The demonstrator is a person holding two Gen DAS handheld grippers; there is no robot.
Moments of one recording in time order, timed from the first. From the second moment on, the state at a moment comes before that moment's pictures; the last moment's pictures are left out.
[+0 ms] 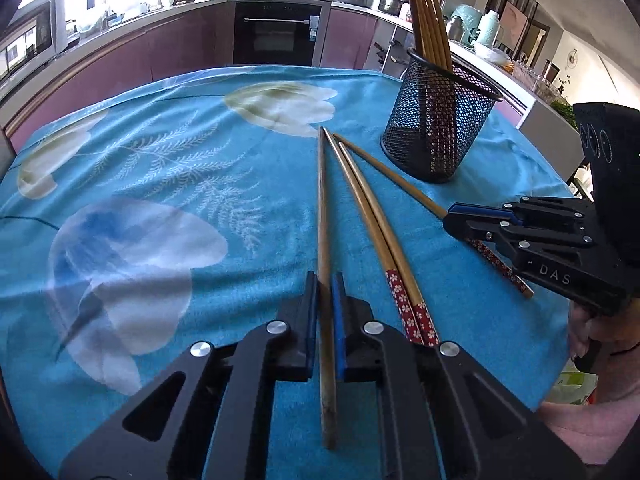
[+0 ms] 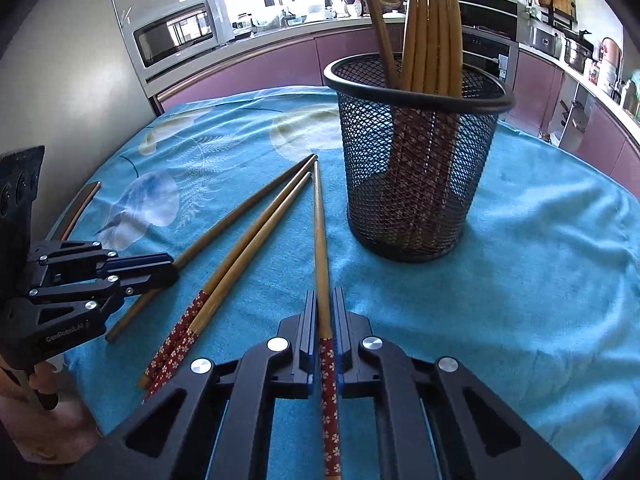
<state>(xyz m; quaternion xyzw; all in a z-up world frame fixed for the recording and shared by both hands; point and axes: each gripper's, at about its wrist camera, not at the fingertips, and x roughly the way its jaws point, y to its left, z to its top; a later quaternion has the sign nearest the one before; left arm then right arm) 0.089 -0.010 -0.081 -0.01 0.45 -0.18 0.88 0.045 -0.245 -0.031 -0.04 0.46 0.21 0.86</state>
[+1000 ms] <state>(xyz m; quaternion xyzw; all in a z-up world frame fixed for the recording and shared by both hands) 0.139 -0.035 -0.076 0.02 0.44 -0.17 0.88 0.068 -0.237 -0.026 -0.03 0.44 0.22 0.87</state>
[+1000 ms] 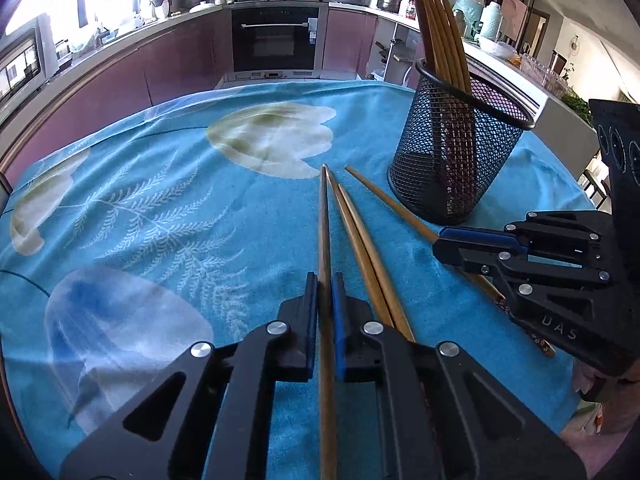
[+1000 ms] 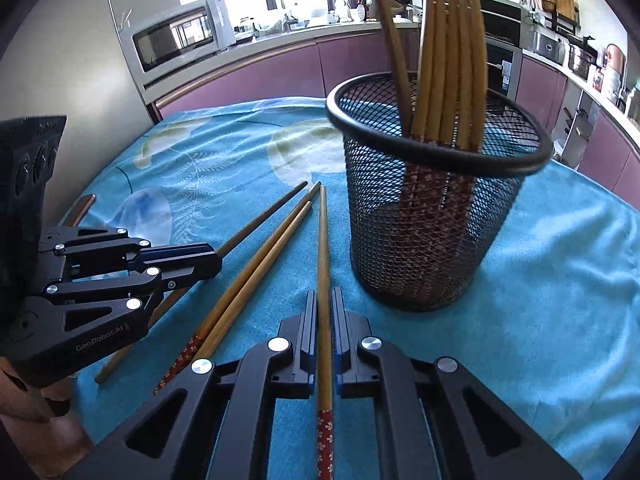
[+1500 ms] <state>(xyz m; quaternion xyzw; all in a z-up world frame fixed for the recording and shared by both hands) 0.112 -0.020 -0.045 -0.04 0.42 -0.21 0.88 0.041 -0.252 0.008 0.02 0.40 0.27 0.88</state>
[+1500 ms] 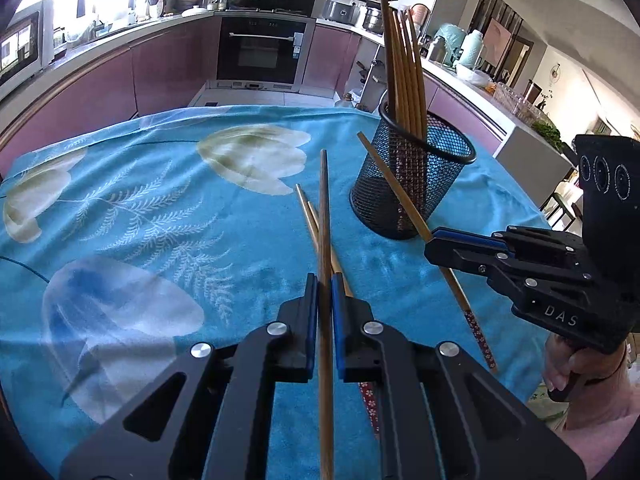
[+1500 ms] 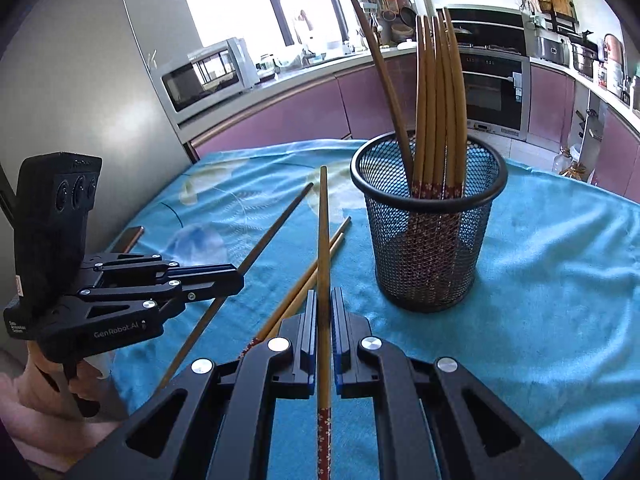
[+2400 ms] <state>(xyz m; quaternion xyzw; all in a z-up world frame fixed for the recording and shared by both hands) 0.083 -0.011 0.035 -0.09 0.34 -0.30 0.89 0.024 -0.304 0.058 0.08 0.32 0.27 0.91</state>
